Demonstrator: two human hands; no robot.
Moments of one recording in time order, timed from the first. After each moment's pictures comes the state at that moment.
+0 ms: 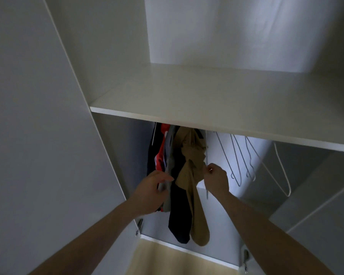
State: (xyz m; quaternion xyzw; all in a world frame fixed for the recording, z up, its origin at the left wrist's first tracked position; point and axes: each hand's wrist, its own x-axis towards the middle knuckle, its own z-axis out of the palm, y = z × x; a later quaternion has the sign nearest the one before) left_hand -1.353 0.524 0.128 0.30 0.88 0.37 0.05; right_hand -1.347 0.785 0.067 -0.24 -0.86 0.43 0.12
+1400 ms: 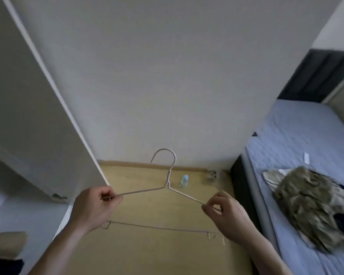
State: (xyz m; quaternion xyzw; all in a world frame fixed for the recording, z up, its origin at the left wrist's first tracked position) left_hand -0.896 0.440 0.097 0.77 0.54 0.18 0.29; right_hand -0.572 0.243 0.090 -0.81 -0.49 0.21 0.25
